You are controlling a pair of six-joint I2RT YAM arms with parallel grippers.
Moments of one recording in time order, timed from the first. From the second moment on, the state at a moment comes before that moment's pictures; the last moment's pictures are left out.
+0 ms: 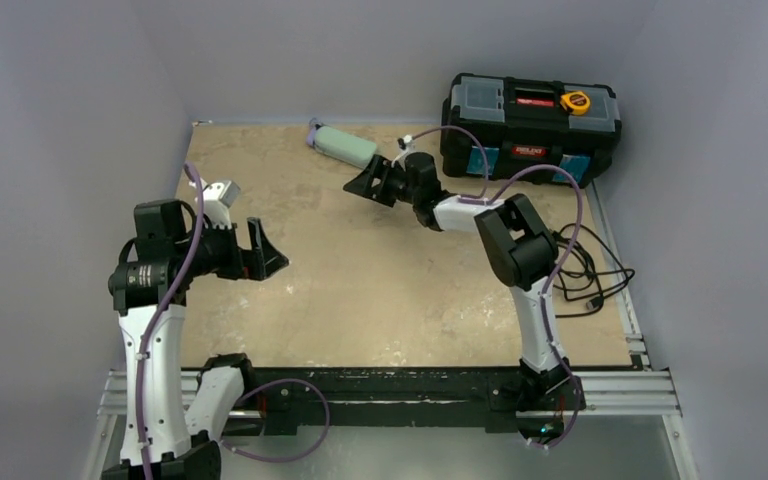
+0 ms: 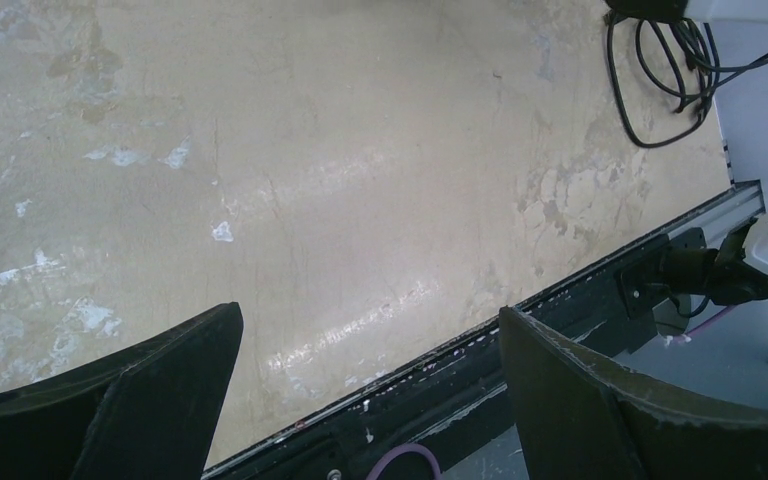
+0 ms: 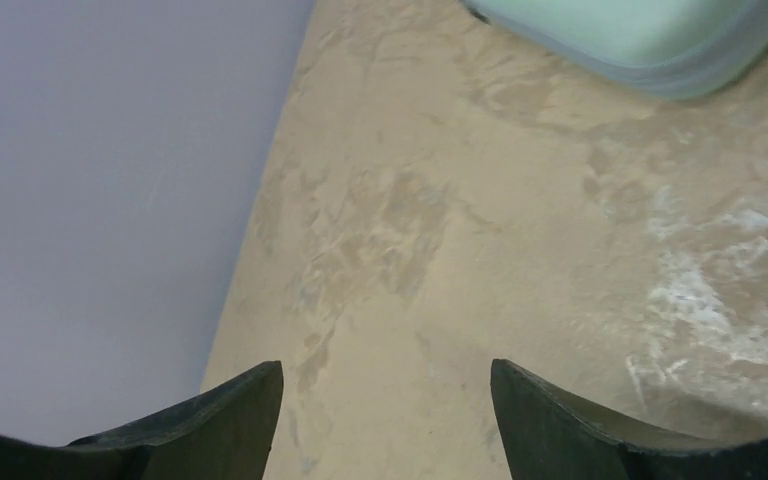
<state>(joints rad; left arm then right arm) 0.16 0.83 1.14 -1.12 0.64 0.00 0.52 2.25 1.44 0.52 -0.36 0.90</state>
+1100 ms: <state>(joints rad) 0.16 0.79 1.17 -1.15 0.62 0.02 0.51 2.71 2.40 -0.22 -0.15 -0.33</state>
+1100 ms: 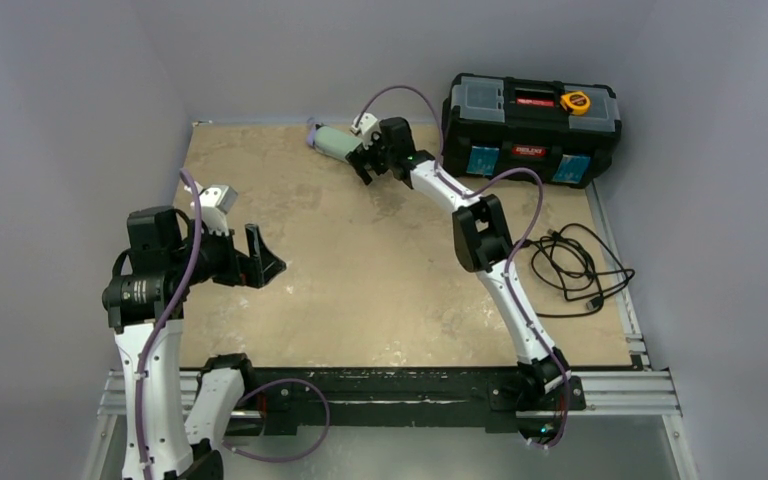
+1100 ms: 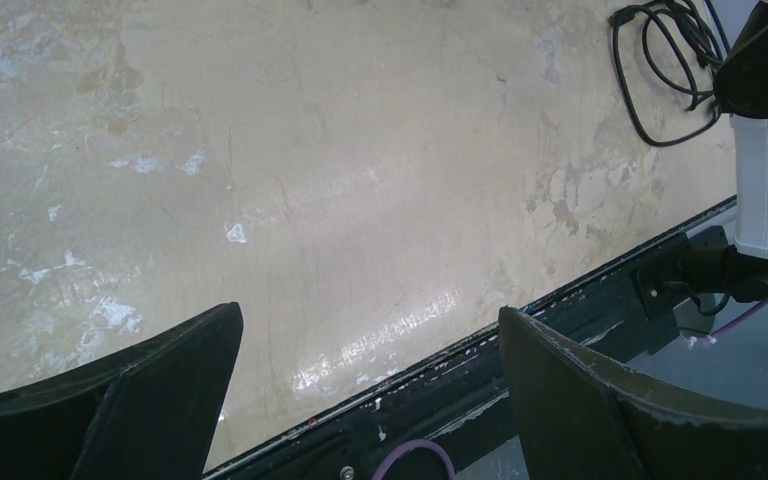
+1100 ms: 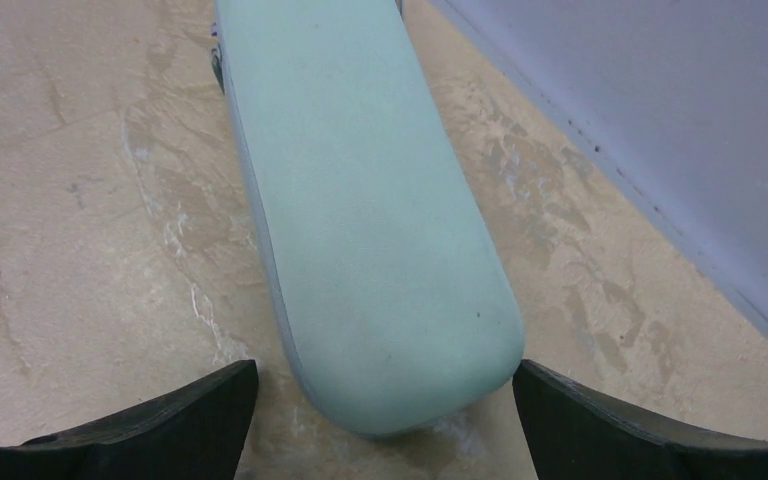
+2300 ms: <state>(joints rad) 0.16 0.76 1.15 -1.17 0.62 0.09 0.56 2.18 1.62 -0.15 -0.35 -0.33</state>
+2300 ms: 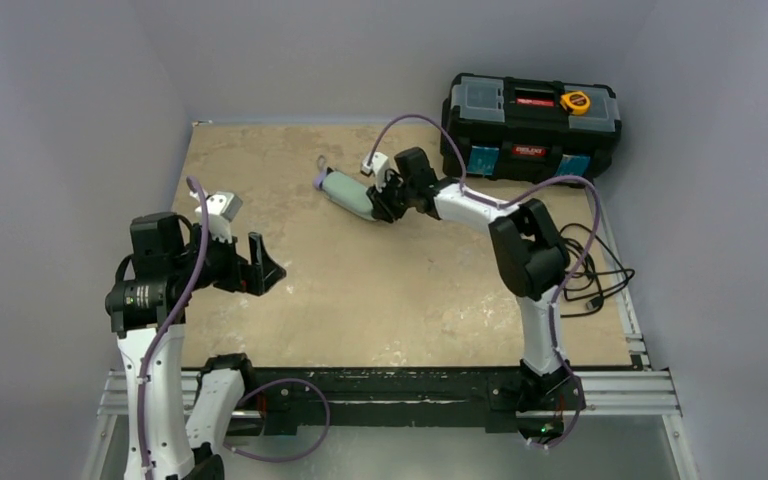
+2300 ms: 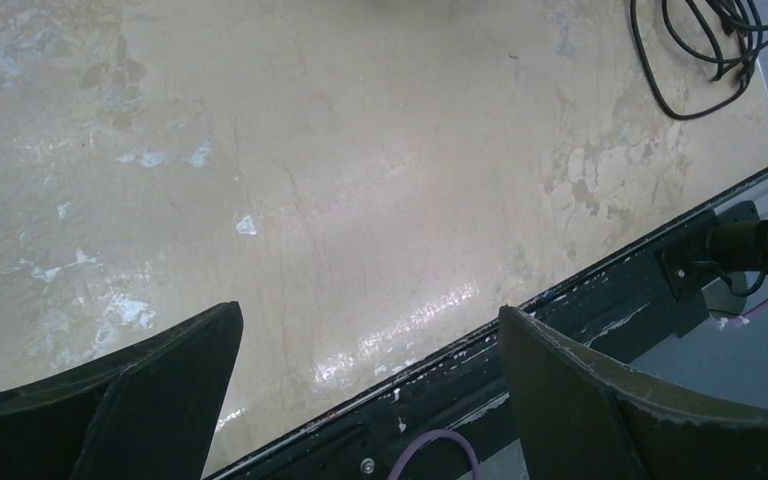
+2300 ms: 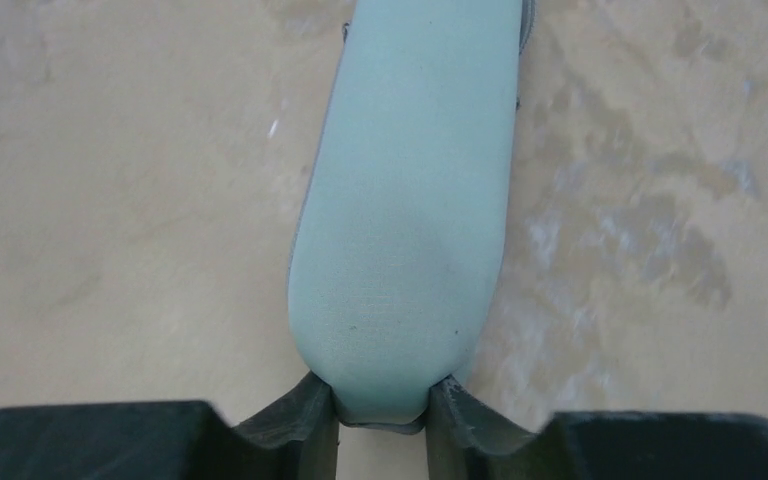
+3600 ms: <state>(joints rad) 0.15 0.72 0.71 -0.82 0.83 0.74 0.68 2.23 1.80 -0.59 -0.37 -0.18</state>
